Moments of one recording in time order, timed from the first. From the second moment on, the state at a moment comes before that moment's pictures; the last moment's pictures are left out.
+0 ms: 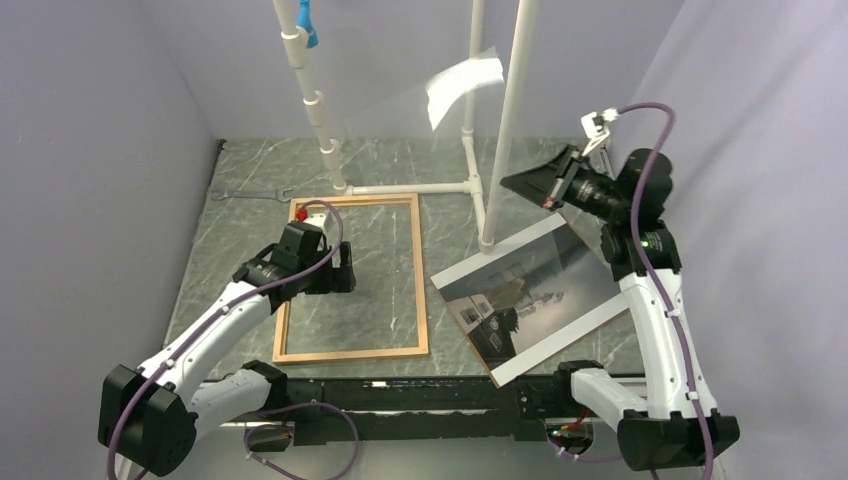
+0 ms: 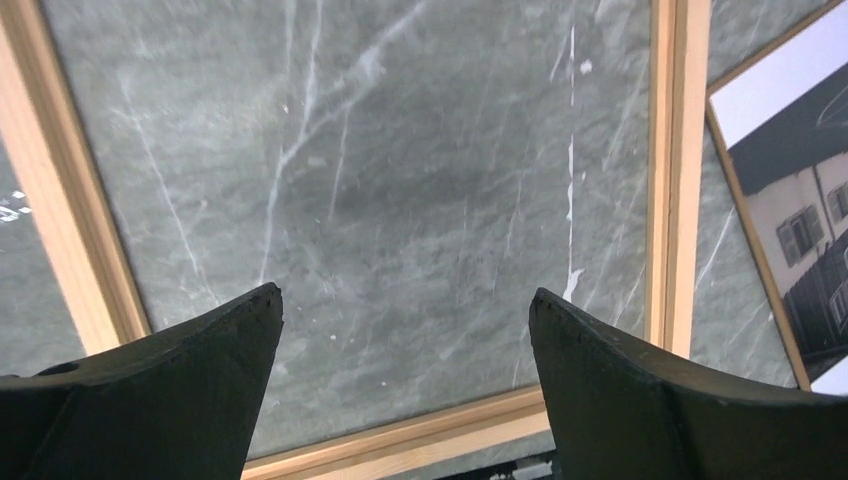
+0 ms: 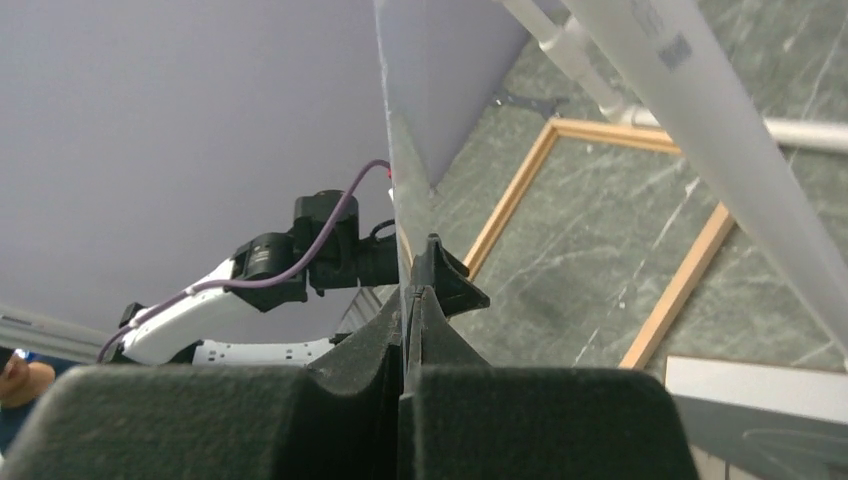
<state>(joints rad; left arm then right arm) -0.43 1.03 0.76 -0.59 -0.04 -0.43 0.01 1.00 1.22 -0.21 -0.92 0.78</state>
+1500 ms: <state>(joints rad) -0.03 1.41 0.74 -0.59 -0.04 -0.46 0.30 0.91 0.94 -0.36 -0.42 0.85</state>
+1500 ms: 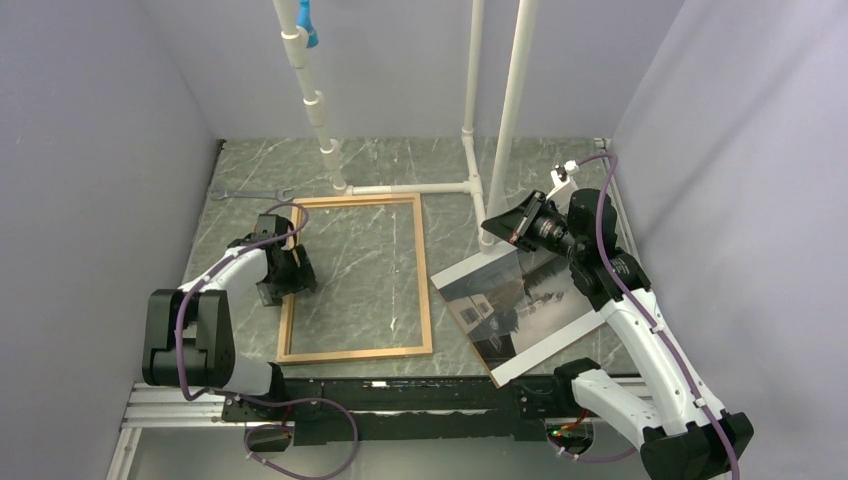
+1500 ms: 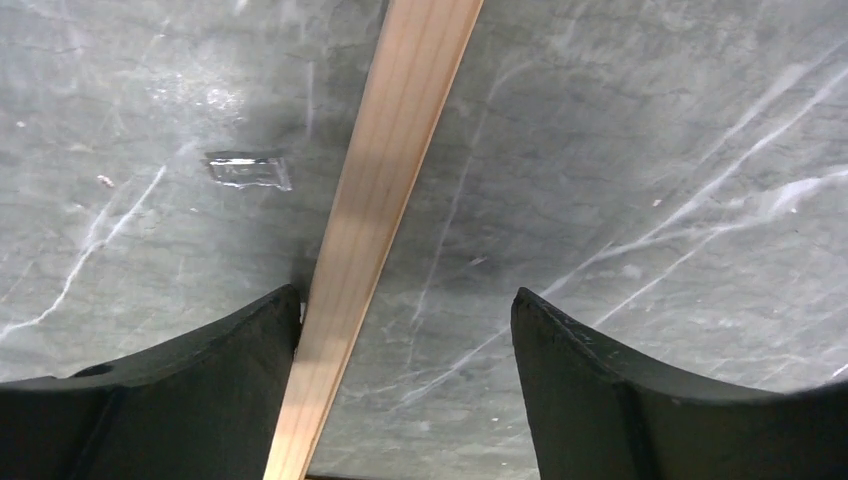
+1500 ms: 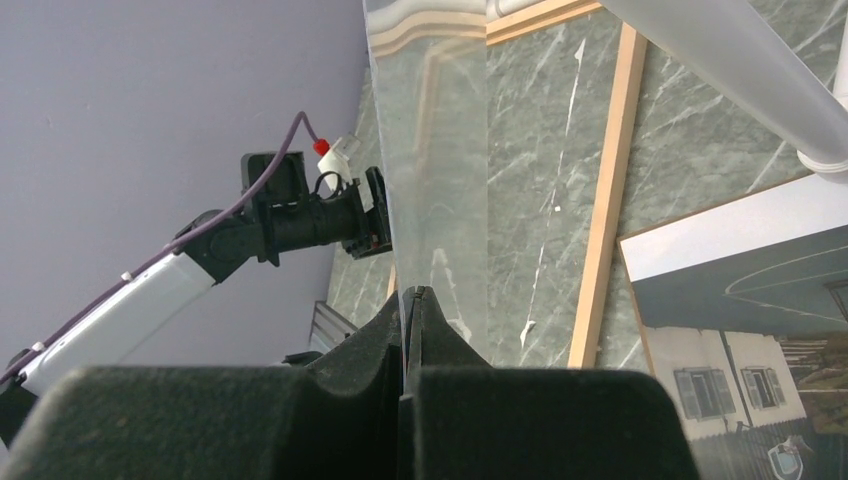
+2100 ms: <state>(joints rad) -0.15 1.36 0.69 -0.53 0.01 -0.44 0.30 0.90 0.94 -0.36 -0.42 0.87</state>
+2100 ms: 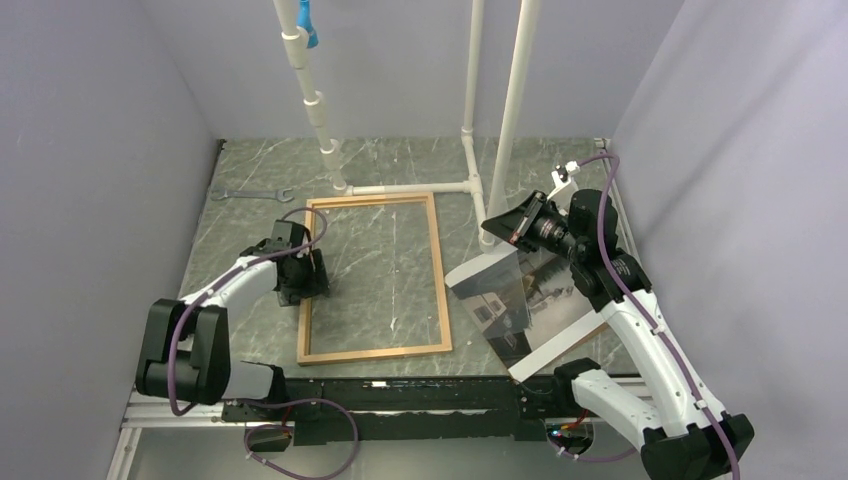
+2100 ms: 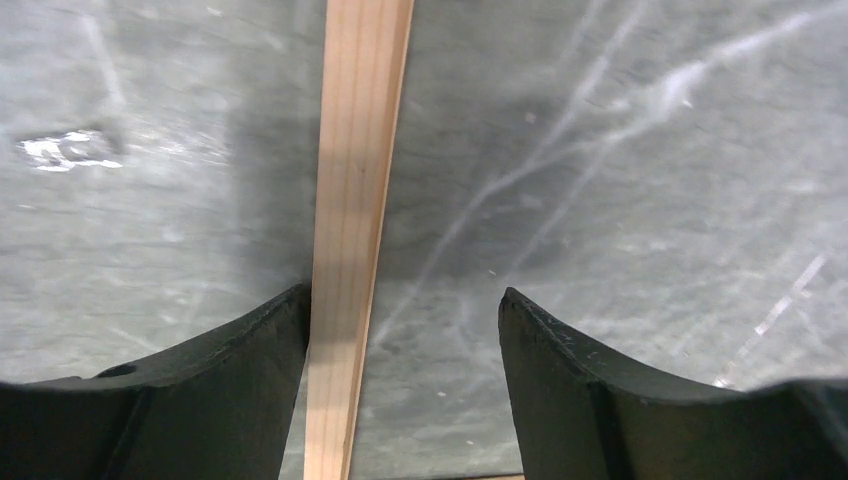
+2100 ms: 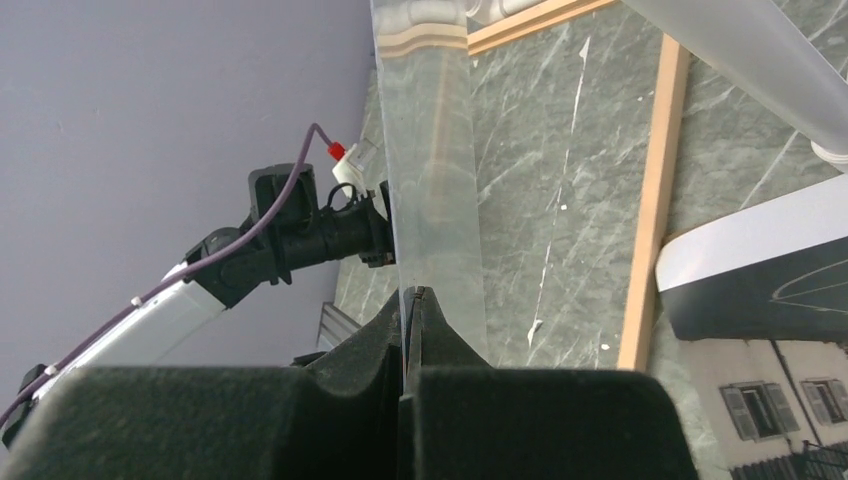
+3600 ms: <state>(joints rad) 0.16 0.93 0.83 -0.80 0.46 -0.26 0.75 1.28 1.10 -0.20 -0.09 0.96</state>
